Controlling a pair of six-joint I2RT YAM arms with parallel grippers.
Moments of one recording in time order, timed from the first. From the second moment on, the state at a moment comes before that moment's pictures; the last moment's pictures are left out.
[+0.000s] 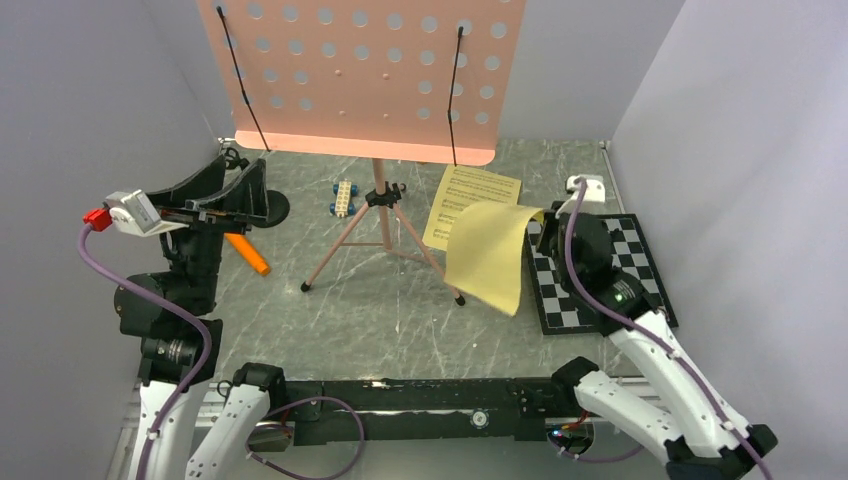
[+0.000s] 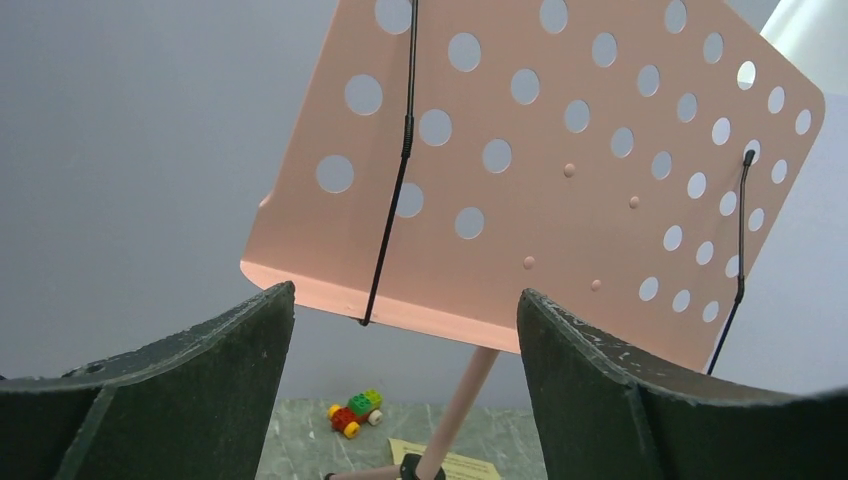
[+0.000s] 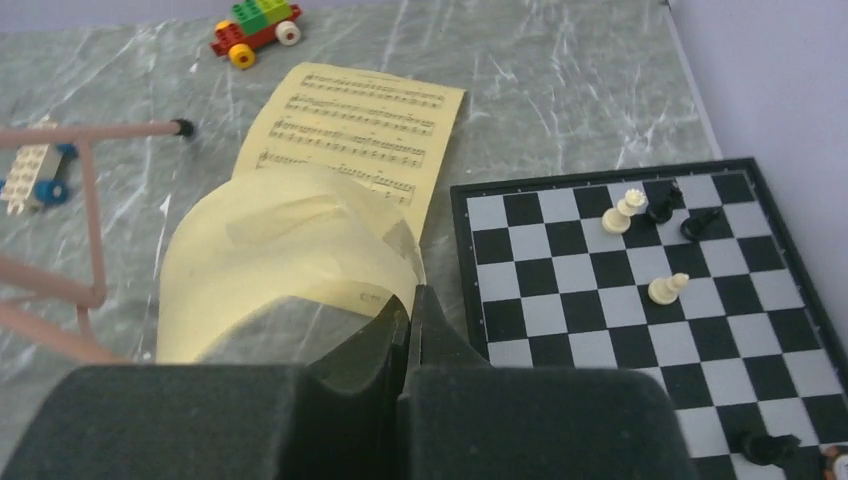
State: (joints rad) left arm -0.16 0.54 0.98 0.13 -0.01 -0.44; right arm 0.62 0.76 0.92 -0.50 0.59 0.22
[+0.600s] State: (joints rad) left arm -0.16 0.35 0.78 -0.02 0.00 -0.57; right arm 0.25 1.27 1.31 -0.29 -0.04 0.48
